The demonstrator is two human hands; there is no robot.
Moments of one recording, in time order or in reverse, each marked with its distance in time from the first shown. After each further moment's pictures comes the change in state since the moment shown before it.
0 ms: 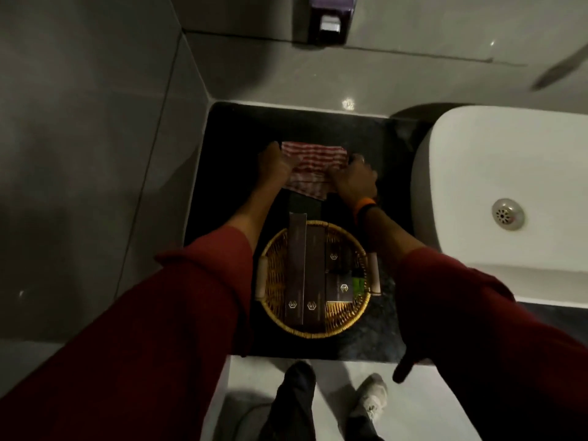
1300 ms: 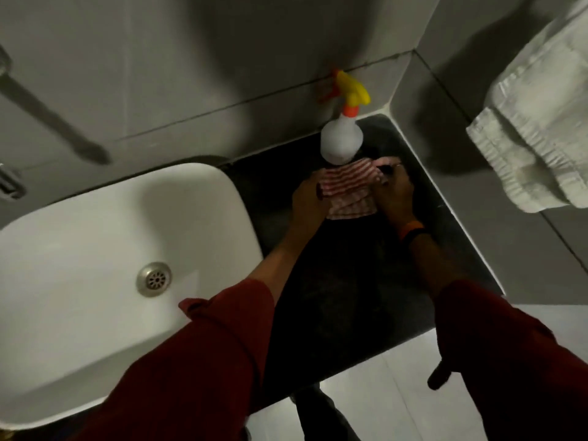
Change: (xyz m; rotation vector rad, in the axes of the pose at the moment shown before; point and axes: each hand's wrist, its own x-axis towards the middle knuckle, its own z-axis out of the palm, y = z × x) left_hand -0.261 0.405 0.619 -0.008 -0.436 0.529; right_hand 0.113 0.575 -0.535 0.543 0.545 0.017
